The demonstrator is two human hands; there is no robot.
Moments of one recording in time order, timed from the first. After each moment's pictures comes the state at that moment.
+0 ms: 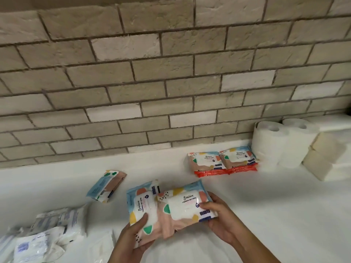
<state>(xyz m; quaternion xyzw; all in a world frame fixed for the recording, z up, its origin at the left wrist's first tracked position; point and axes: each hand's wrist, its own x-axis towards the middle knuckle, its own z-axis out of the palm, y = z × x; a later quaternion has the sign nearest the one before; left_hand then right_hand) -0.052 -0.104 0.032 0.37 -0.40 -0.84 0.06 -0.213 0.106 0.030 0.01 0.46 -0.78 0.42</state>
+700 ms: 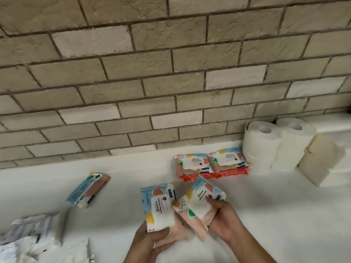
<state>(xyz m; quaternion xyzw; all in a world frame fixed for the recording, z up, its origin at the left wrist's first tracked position) -0.129 -0.030 0.006 0.31 -0.46 -0.83 -0.01 -0.285 0.152 0.006 0.13 0.28 -0.85 0.42</state>
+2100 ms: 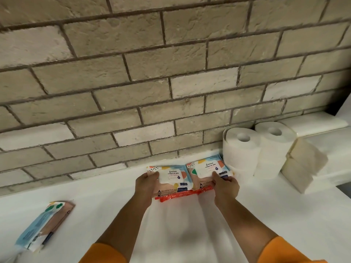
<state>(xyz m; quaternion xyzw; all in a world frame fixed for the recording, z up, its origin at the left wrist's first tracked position) -0.393 -0.062 0.003 0.44 -0.58 -0.68 0.08 -0.475 0.164 -0.039 0.31 0.63 -0.71 0.04</state>
